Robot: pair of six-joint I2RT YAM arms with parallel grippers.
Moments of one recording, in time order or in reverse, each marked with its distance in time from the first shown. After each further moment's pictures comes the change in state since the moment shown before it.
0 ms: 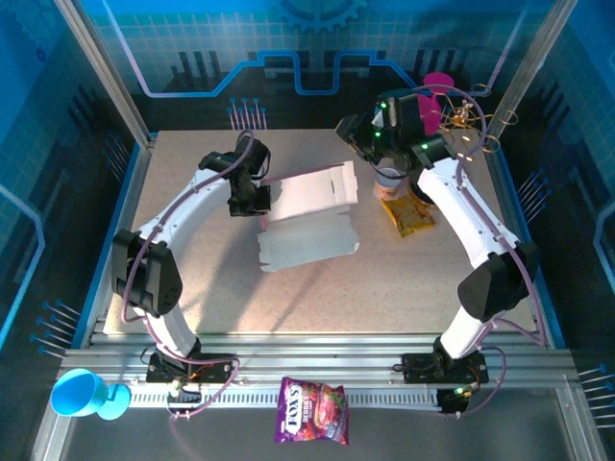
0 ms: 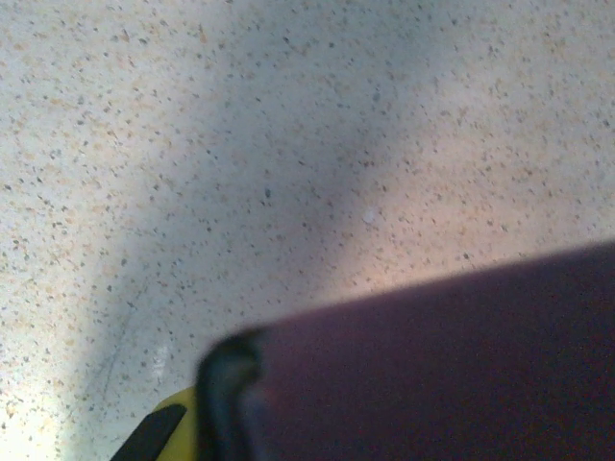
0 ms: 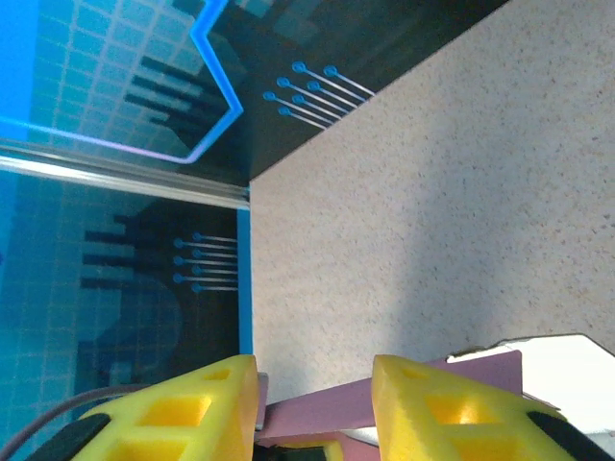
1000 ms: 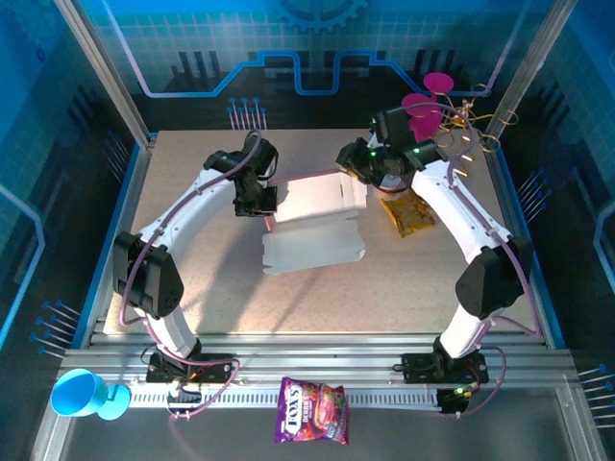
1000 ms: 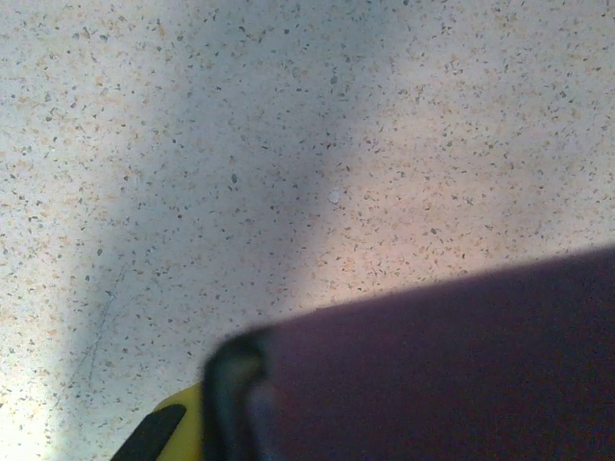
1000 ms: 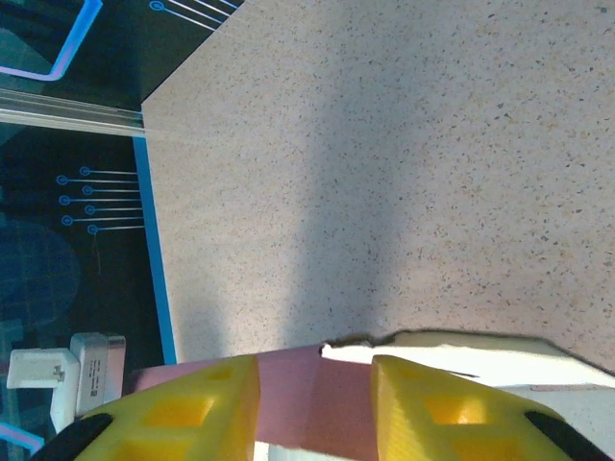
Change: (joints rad) left arm -0.044 0.001 0.046 -0.038 0.003 0.000; right arm 0.006 0.012 -0.076 -0.154 -0.023 -0.055
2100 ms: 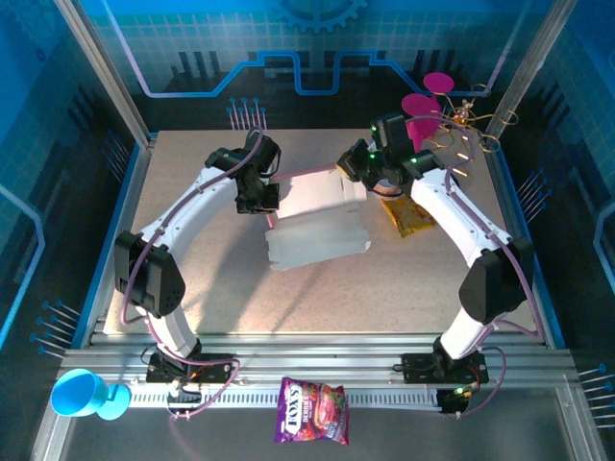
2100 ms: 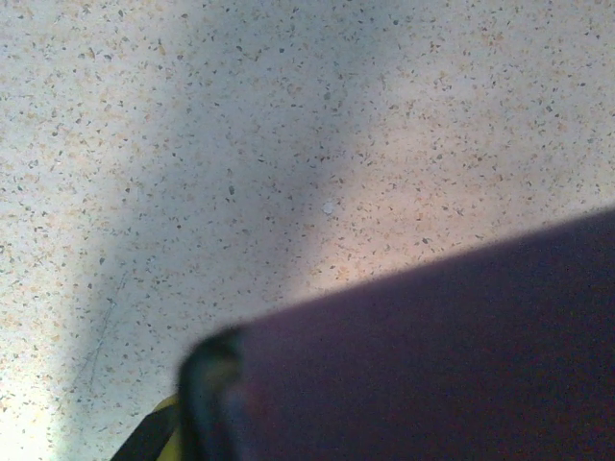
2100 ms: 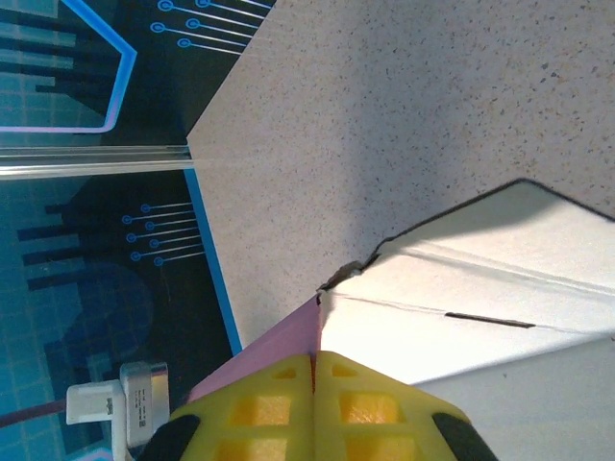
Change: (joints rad) left arm -0.013 0.012 0.037 -0.013 -0.016 -0.008; right arm 0.008 -0.040 -0.133 0.190 -0.026 0.240
